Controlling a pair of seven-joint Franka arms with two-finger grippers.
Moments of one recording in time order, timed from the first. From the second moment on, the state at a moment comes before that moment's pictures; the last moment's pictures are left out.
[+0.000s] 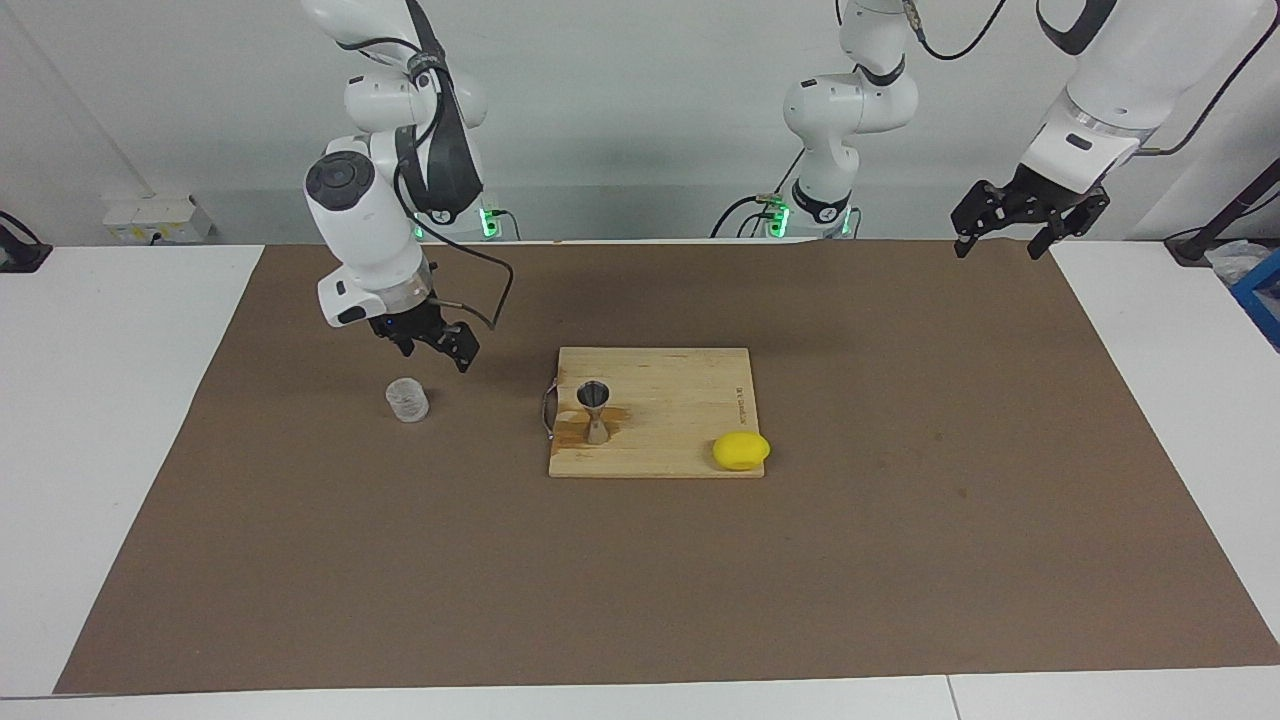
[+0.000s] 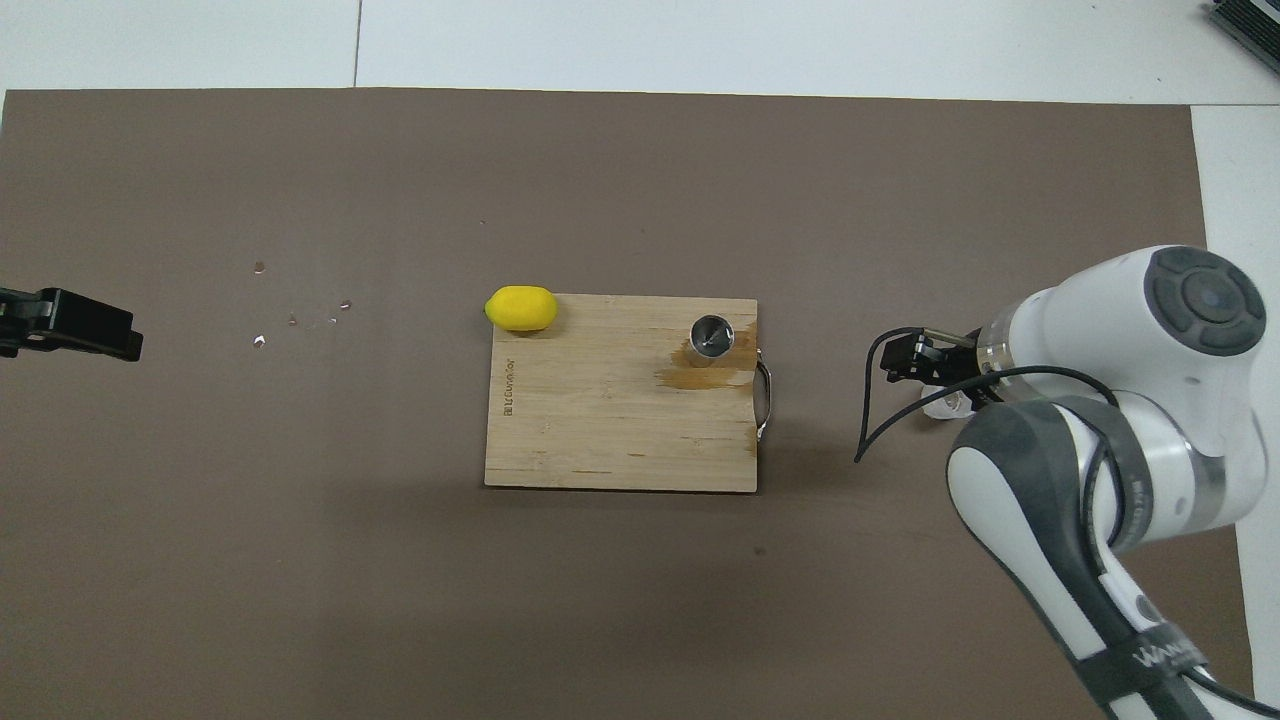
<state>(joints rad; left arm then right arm) 0.03 -0.02 -0.08 -1.55 -0.01 1.47 0.05 0.06 -0.03 0.09 -2.07 0.04 2.02 0.48</state>
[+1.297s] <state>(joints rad) 0.03 -0.02 -0.08 -1.55 -0.01 1.47 0.05 0.02 -0.03 0.07 -1.66 0.02 1.58 0.23</state>
